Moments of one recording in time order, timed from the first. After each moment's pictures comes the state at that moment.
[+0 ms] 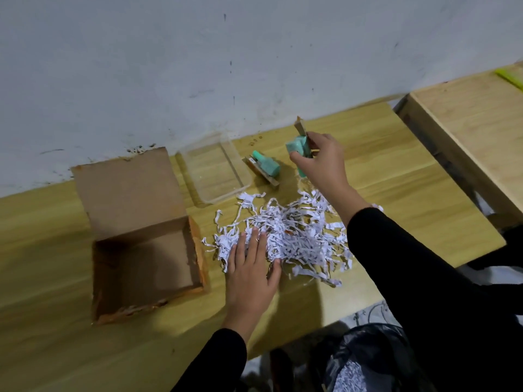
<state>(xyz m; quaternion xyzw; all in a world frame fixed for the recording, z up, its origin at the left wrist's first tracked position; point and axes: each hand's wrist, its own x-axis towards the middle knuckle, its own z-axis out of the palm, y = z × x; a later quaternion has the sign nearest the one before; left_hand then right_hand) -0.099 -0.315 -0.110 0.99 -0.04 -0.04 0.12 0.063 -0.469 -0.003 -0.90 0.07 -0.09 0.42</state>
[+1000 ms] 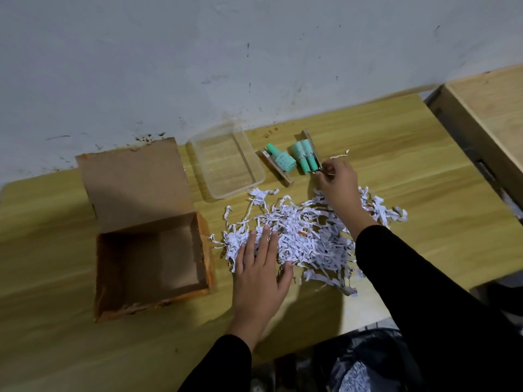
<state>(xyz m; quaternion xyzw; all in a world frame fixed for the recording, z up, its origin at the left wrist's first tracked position) -0.098 -0.316 -0.112 0.99 -0.03 -0.04 0.13 0.067 -0.489 -0.088 -0.92 0.11 -0.04 0.38</state>
